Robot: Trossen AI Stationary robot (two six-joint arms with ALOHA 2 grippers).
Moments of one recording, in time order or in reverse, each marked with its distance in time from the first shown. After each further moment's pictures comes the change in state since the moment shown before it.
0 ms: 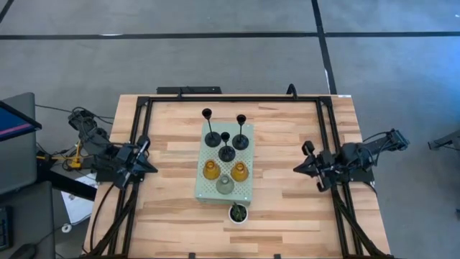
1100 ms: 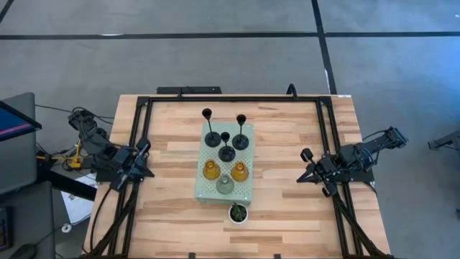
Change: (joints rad) left arm 0.000 0.000 0.000 0.028 0.100 0.040; right arm 0.044 0.005 0.012 -0.102 -0.155 -0.019
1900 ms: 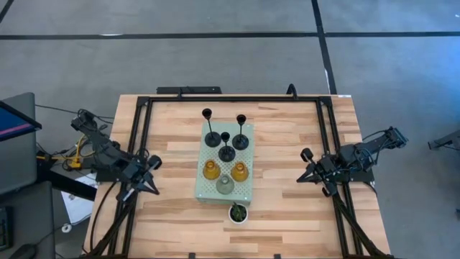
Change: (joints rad) left arm 0.000 0.000 -0.278 0.372 0.172 0.021; right arm 0.000 -0.002 0.000 0.000 0.003 0.000
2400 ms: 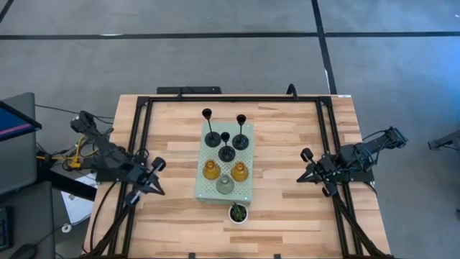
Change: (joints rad) left arm 0.024 -0.001 -0.164 0.211 -0.013 0.060; right arm 0.000 0.000 0.000 0.002 0.000 -0.008
